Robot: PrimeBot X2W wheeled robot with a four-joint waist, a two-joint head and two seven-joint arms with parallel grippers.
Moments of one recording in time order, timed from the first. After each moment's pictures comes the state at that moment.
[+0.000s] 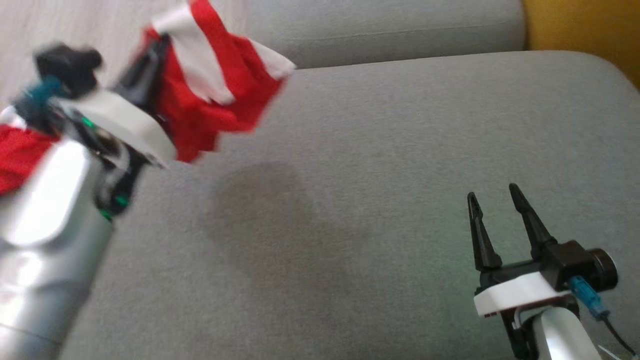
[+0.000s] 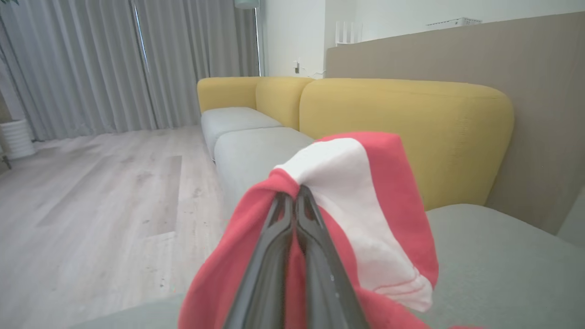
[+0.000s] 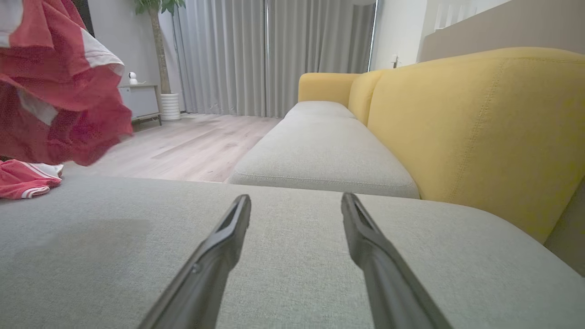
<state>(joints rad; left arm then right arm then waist) -0.78 0.43 -0.59 0.45 -0.73 -0.11 0.06 -0.05 -0.05 0.06 0.21 -0.01 0.12 -0.25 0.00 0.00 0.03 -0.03</state>
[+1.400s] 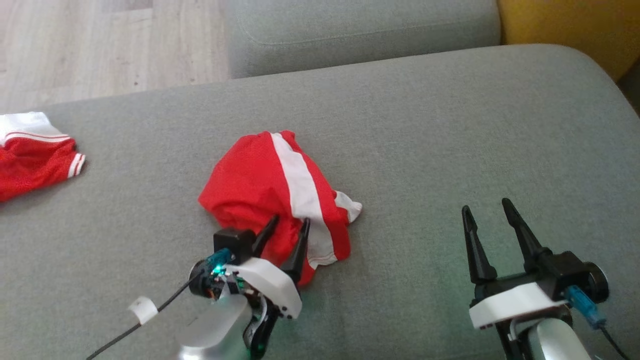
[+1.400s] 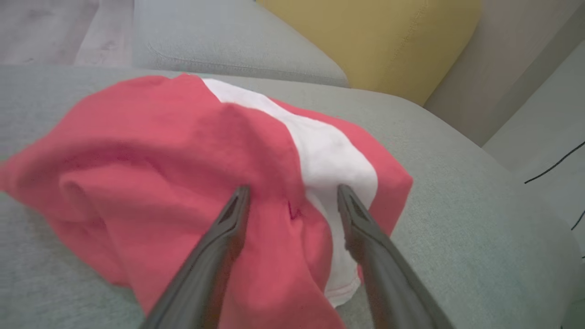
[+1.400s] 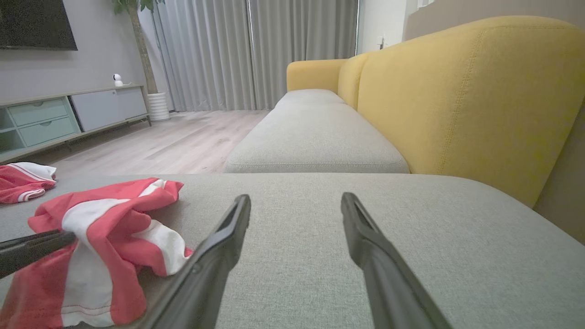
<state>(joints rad) -0.51 0.05 -0.87 0.86 -0.84 -0.07 -0.24 -0.02 -0.05 0.09 0.22 0.05 0.12 -0.25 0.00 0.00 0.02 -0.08</state>
